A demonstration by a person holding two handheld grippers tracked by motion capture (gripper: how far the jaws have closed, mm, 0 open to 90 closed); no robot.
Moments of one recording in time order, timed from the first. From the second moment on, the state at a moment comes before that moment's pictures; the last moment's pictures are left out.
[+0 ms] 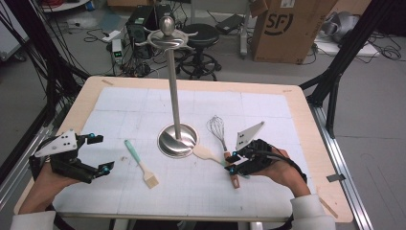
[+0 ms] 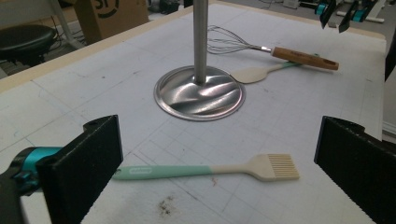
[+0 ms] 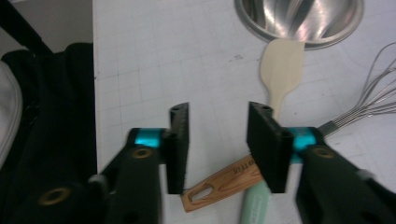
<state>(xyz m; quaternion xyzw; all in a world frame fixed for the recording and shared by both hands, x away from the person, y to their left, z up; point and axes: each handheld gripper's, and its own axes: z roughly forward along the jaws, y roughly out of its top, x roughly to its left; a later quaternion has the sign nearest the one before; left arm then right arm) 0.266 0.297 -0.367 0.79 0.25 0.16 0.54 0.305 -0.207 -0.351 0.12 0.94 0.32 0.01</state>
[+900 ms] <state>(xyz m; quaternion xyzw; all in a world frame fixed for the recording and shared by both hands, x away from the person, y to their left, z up) 0.265 0.299 -0.369 0.79 0.25 0.16 0.54 0.311 -0.179 -0.394 0.11 0.97 0.22 0.00</state>
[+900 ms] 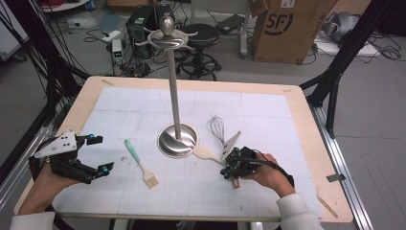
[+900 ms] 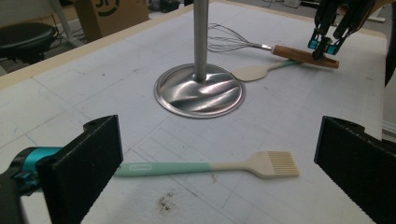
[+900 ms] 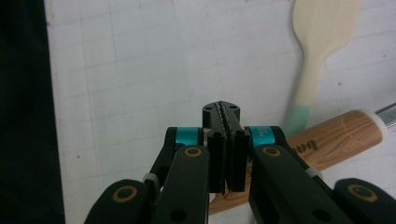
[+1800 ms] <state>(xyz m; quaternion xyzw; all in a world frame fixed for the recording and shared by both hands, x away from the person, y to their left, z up) 0.264 0.301 -0.370 0.79 0.25 0.16 0.53 0.307 -0.197 -0.404 0.11 0.98 0.17 0.01</state>
